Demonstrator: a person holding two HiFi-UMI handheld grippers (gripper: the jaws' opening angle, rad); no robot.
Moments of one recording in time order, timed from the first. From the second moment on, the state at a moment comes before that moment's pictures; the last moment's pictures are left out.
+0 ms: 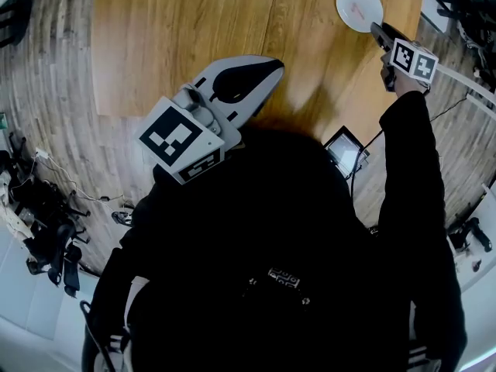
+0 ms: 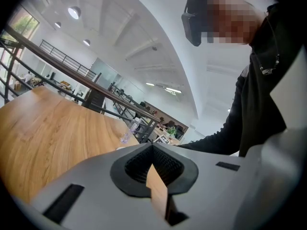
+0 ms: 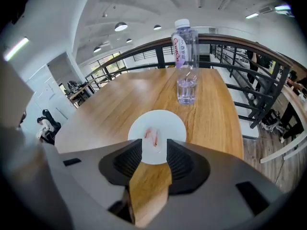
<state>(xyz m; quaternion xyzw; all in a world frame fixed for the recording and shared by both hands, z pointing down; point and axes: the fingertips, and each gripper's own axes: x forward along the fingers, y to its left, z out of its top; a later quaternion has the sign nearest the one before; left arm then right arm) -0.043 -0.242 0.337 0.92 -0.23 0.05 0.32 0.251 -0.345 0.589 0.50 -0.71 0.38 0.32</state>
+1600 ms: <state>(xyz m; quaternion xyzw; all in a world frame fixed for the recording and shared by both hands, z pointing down) 0.103 -0.146 0.216 0.98 -0.15 0.02 0.14 0.206 -0.136 0.225 0.40 -0.90 0.18 0.01</state>
